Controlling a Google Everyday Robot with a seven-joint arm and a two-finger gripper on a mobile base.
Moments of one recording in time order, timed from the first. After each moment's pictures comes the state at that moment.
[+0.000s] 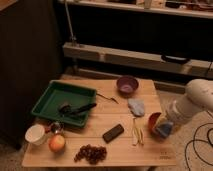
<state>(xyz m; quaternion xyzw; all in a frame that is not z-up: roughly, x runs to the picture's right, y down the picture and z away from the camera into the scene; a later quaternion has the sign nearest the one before) 0.284 0.176 0.663 -0.22 -0.29 -0.44 0.82</state>
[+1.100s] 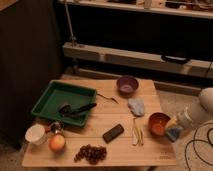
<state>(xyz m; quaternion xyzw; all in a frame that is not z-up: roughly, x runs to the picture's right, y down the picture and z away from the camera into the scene) 0.330 0.194 0.703 -0.22 -0.30 -0.43 0.83</state>
